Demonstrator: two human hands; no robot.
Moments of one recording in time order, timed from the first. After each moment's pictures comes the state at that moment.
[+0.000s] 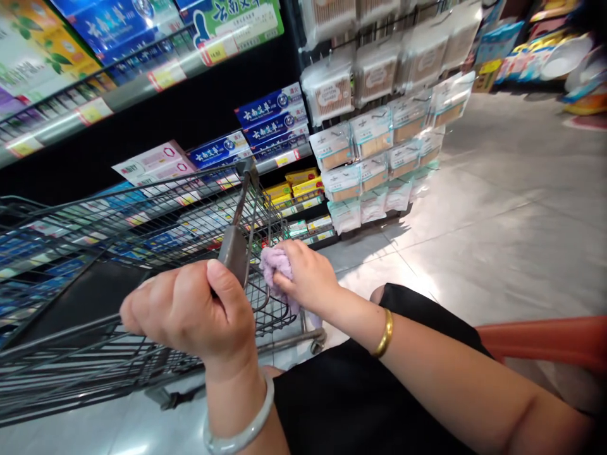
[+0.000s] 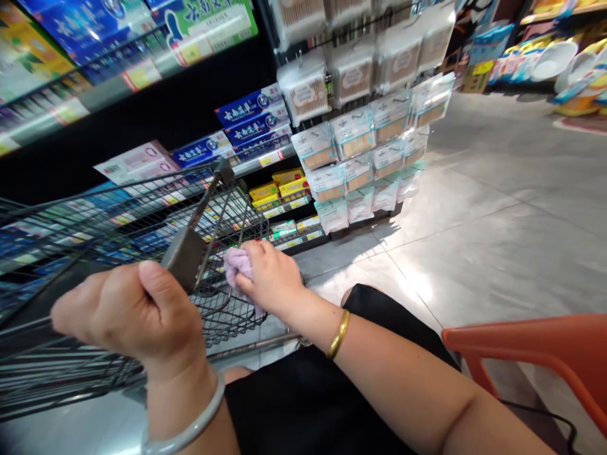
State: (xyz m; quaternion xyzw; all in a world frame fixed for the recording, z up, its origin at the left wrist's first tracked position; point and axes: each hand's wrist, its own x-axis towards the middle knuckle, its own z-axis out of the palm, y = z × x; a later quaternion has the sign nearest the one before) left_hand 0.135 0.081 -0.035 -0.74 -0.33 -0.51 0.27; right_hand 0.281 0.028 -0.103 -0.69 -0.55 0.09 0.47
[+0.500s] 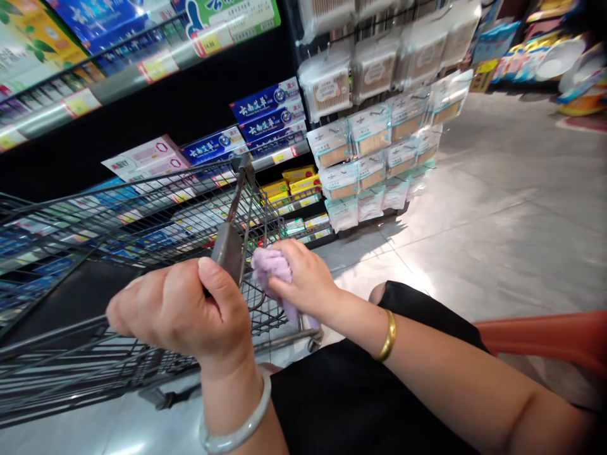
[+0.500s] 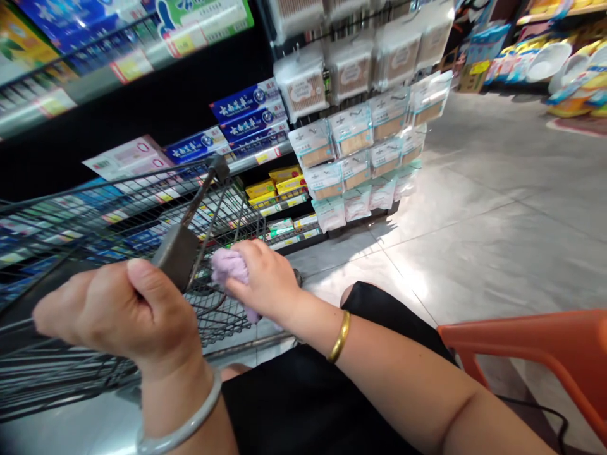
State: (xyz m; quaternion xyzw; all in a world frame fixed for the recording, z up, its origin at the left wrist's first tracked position) left_hand 0.135 0.083 -0.038 -0.73 -0.35 -0.51 0.29; right_hand 0.277 0.020 -0.101 -0.62 -0.56 0.11 0.54
